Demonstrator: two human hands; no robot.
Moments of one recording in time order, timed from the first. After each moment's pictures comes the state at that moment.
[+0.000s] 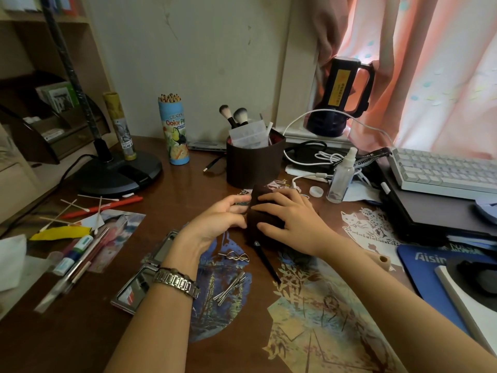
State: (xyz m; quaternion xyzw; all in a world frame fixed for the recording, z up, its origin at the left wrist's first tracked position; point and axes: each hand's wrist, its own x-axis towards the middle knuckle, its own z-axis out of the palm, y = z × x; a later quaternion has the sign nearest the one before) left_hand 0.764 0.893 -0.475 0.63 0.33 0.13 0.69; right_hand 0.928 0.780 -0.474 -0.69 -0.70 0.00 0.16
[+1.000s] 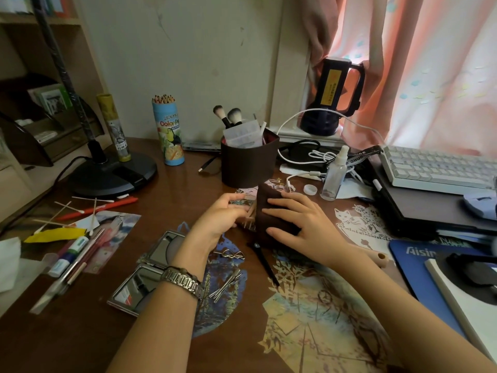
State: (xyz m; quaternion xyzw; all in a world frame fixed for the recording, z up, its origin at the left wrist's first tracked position) left_hand 0.782 0.873 -0.464 0.67 0.41 0.17 0.59; right_hand 0.939 0.748 -0.483 -0.68 -0.69 -0.04 0.25
